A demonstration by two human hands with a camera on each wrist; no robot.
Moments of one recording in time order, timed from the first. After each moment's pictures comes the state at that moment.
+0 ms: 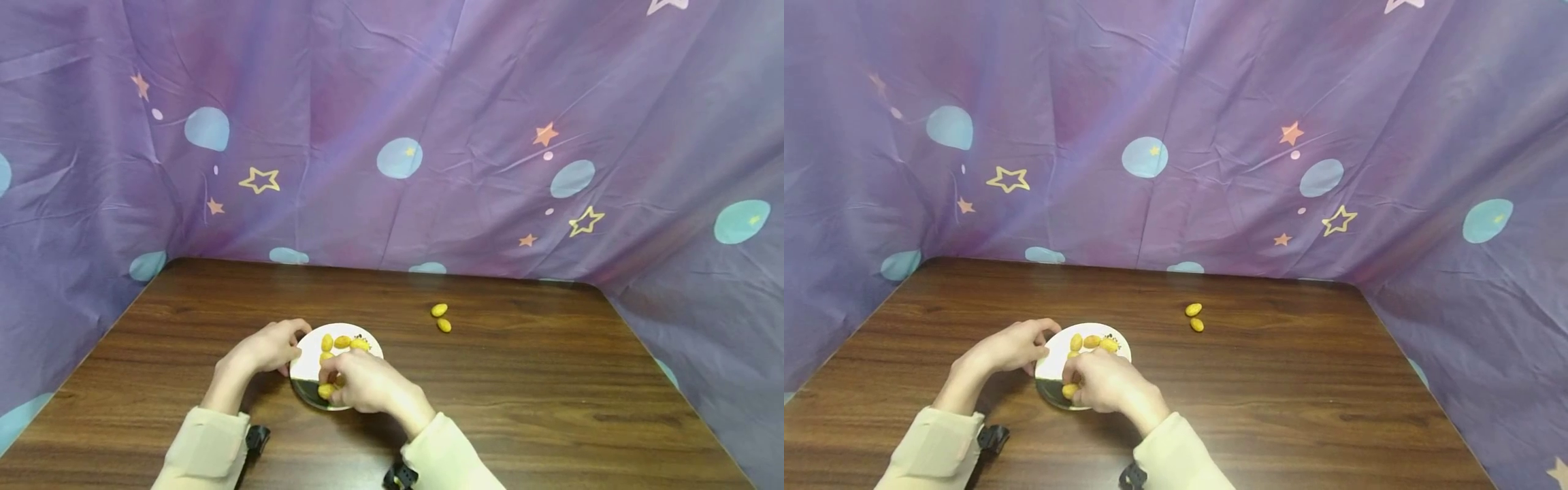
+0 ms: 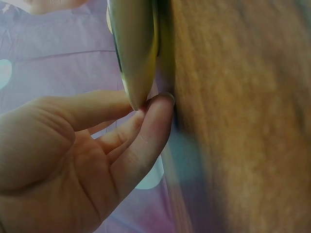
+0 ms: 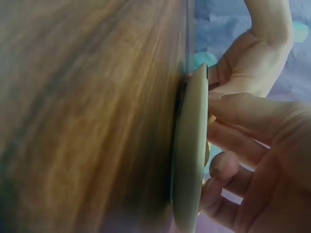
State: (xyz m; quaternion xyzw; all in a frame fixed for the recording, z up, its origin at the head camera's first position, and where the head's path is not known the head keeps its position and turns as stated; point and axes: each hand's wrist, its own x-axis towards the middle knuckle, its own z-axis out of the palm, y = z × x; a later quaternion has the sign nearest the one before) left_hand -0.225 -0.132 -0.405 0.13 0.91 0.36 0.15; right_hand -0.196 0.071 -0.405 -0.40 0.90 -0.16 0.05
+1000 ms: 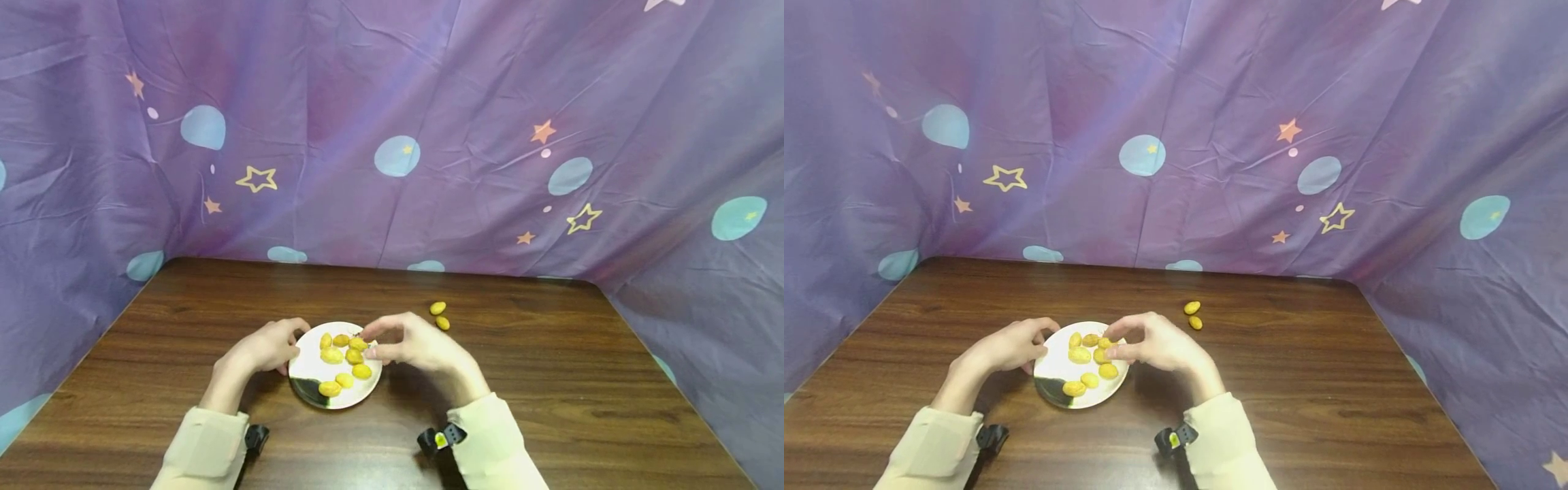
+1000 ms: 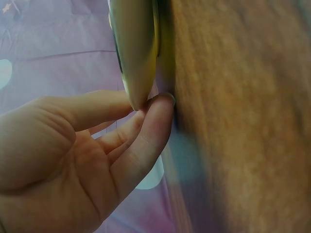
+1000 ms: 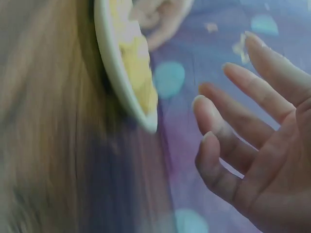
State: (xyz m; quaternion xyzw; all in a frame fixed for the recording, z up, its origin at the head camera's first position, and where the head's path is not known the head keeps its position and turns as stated) left_hand -0.226 -0.130 -0.405 0.12 0.92 0.35 0.15; right_hand -0.230 0.148 -0.387 -0.31 0.82 -0.46 0.14
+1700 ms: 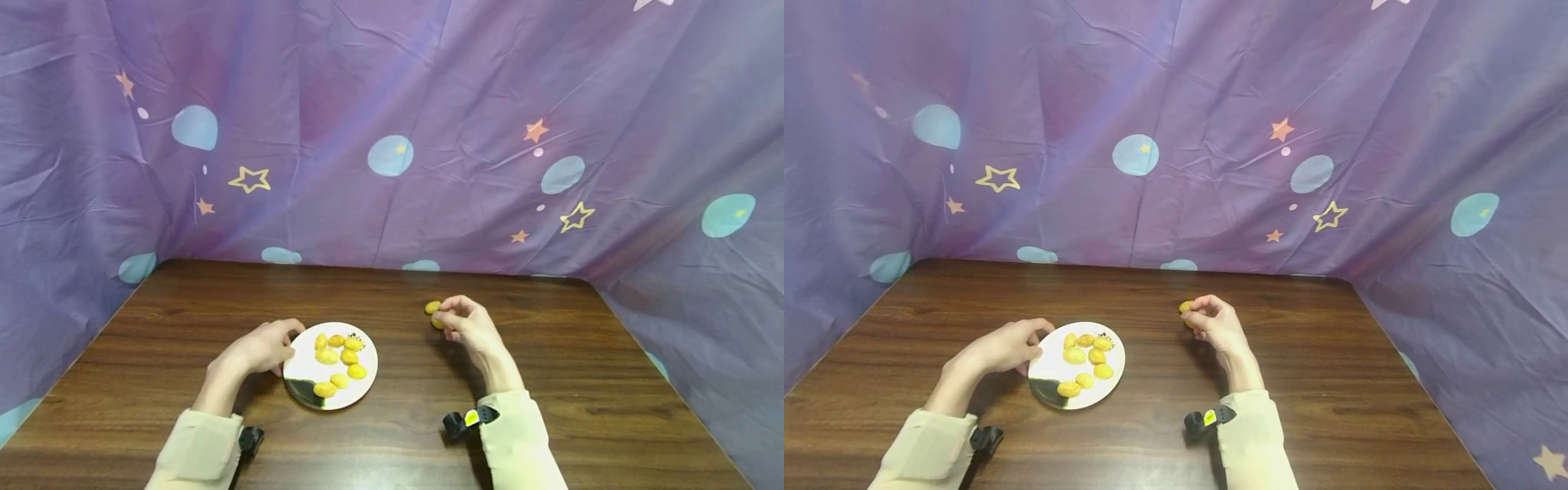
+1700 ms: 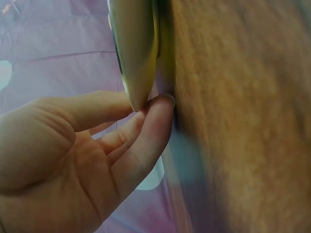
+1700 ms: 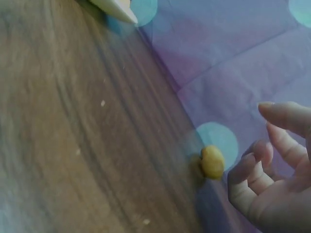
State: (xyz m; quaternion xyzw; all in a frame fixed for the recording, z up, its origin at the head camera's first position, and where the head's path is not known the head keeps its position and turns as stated) left_hand -0.225 -0.129 -0.405 0.13 0.92 0.35 0.15; right_hand -0.261 0.234 -0.426 -0.01 0.71 -0.70 0.01
